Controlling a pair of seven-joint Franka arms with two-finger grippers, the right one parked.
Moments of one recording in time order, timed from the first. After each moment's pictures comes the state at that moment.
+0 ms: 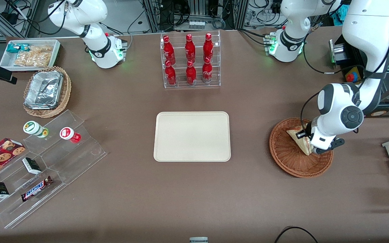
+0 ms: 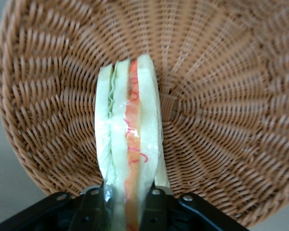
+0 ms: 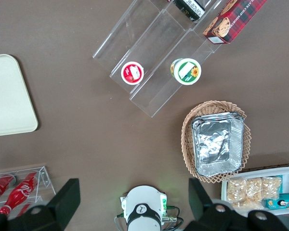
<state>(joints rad) 0.14 0.33 -0.20 -2.10 0.08 2.26 -0.47</state>
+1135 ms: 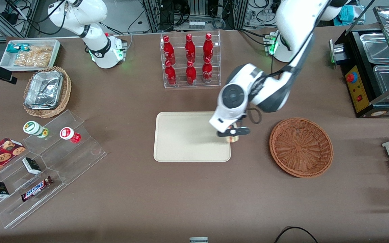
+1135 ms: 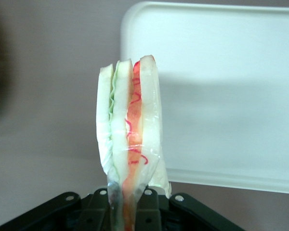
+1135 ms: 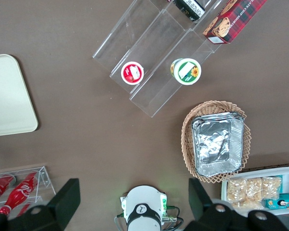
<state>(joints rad) -0.48 0.56 -0.25 -1.57 0.06 1.91 -0.79</state>
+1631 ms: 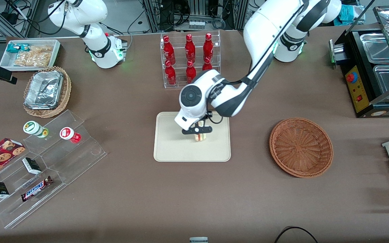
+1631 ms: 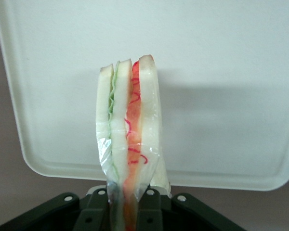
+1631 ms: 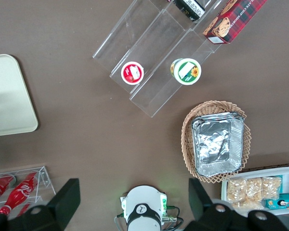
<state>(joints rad) -0.65 0.74 -0.25 -1.36 0.06 1.95 -0.91</state>
